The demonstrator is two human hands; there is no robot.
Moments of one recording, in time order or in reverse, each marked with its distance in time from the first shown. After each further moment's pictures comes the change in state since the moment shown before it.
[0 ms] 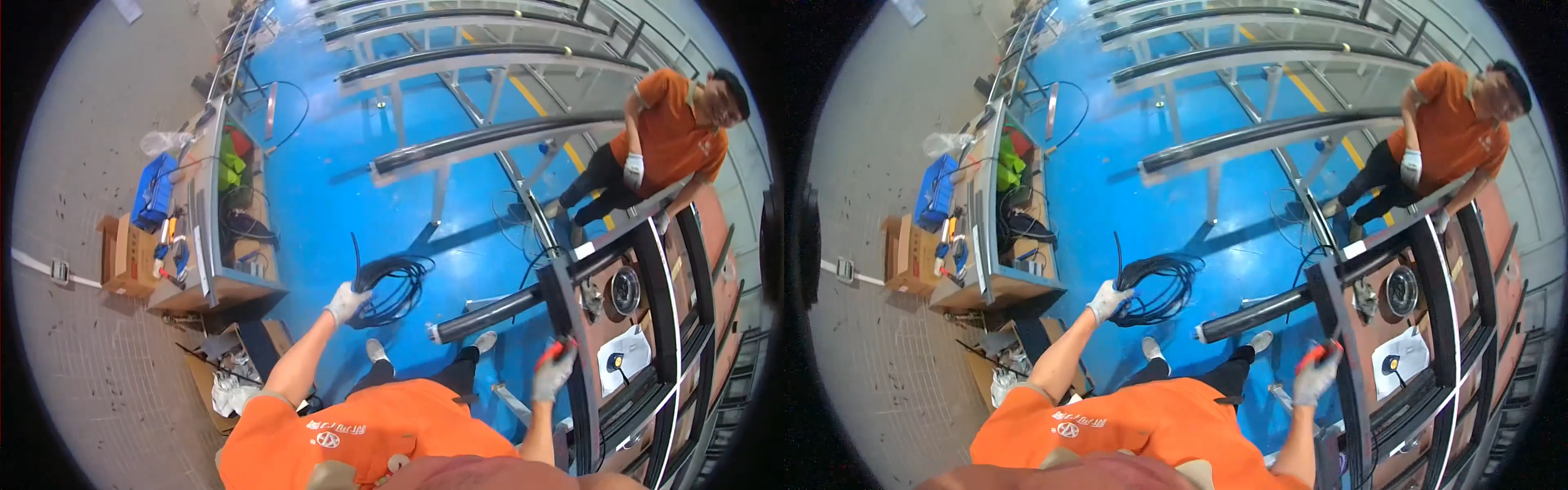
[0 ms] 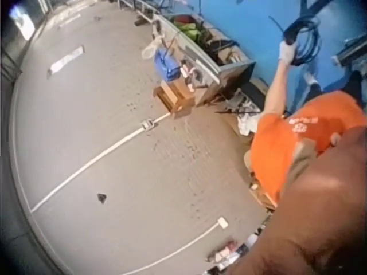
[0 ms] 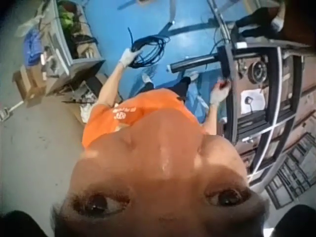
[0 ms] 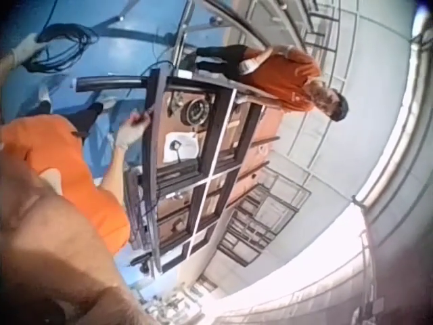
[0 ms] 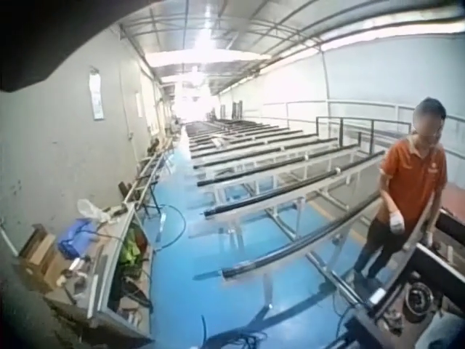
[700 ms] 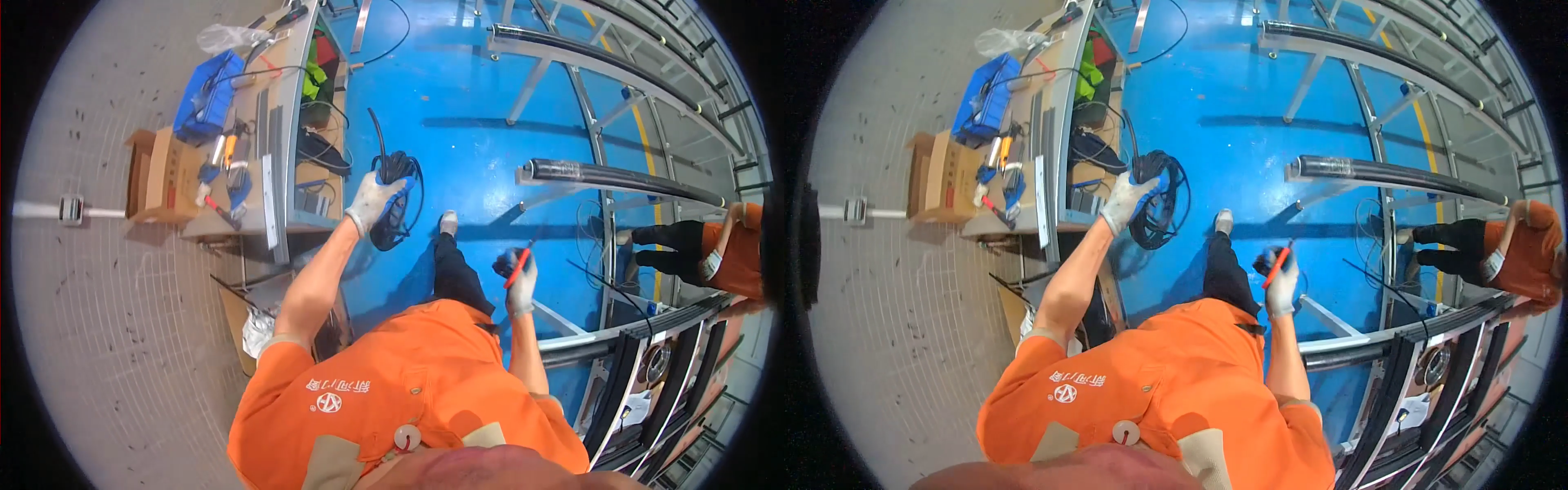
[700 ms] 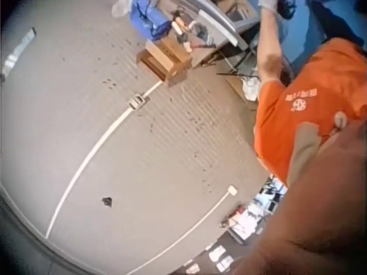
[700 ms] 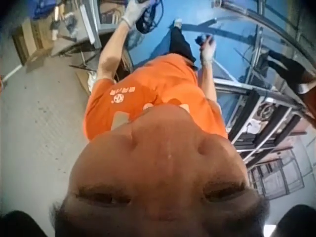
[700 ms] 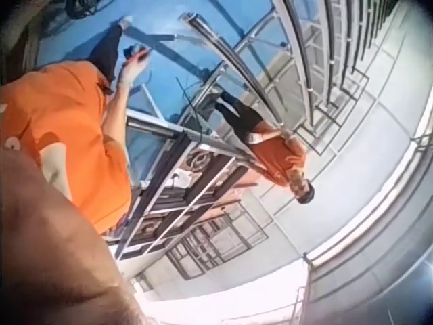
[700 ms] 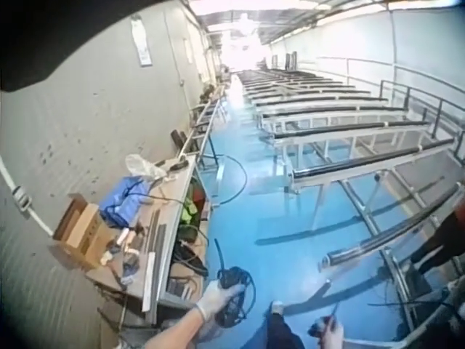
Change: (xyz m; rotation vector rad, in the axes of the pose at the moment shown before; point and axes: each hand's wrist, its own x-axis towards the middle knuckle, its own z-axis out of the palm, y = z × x) left_hand 0.060 0.087 -0.284 -0.429 0.216 0.091; right_hand -0.065 -0.209 0.387 0.758 -0.771 0.261
